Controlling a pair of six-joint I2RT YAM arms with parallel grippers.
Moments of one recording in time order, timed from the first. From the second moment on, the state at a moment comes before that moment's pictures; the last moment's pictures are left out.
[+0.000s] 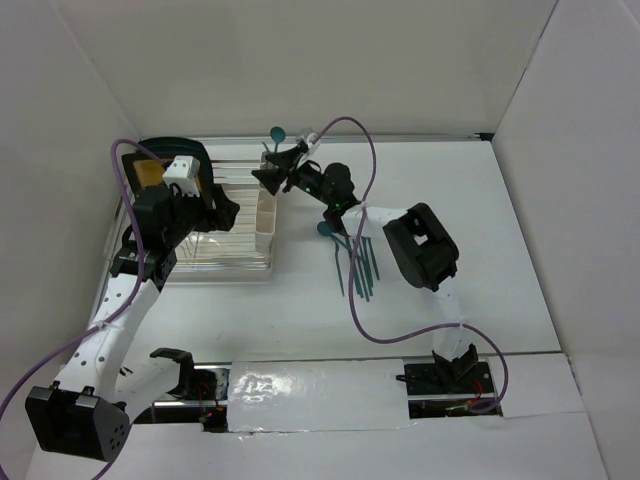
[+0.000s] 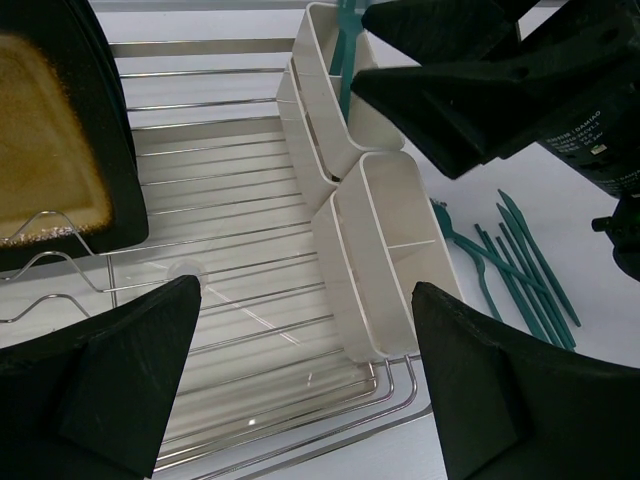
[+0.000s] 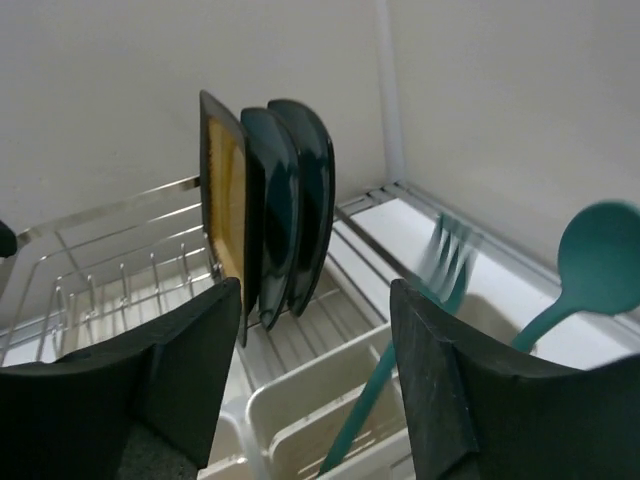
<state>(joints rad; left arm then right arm) -0.12 0.97 0.89 -0.22 0.19 -0.19 0.62 2.20 1.47 1.10 -0.42 0.27</state>
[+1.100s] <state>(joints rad) -0.12 0.92 0.88 -0.22 0.23 -0.19 0.66 1.62 0.85 0.10 0.24 0.35</state>
